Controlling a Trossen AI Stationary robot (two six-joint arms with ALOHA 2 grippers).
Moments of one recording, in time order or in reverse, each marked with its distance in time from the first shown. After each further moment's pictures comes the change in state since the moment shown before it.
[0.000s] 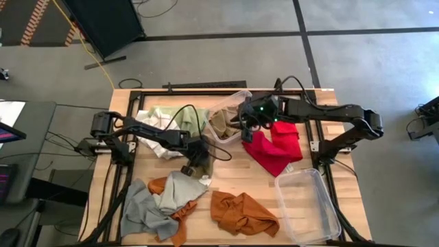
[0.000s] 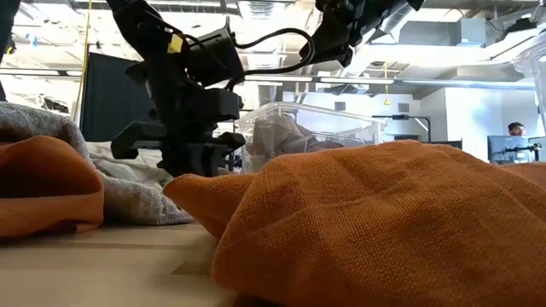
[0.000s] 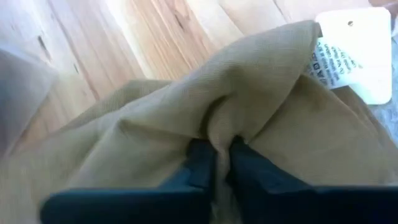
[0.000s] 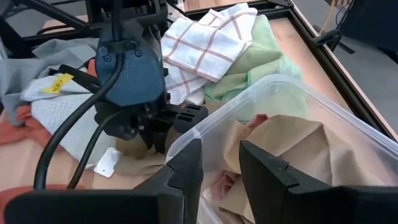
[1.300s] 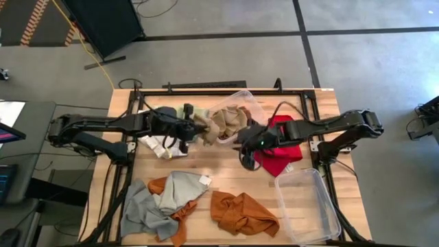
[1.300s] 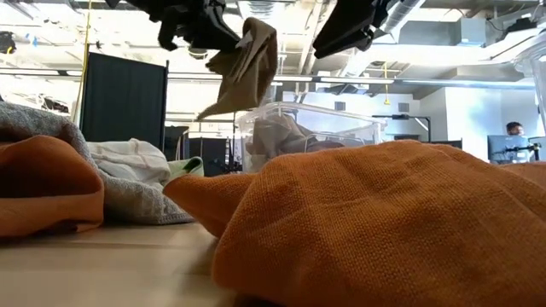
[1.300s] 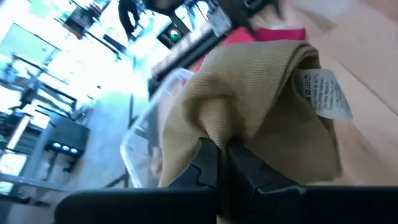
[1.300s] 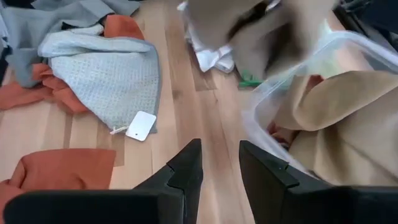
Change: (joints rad) left arm 0.072 -0.594 0.056 0.155 -0.202 0.187; right arm 0.332 0.020 0.000 -0.130 0.316 0.179
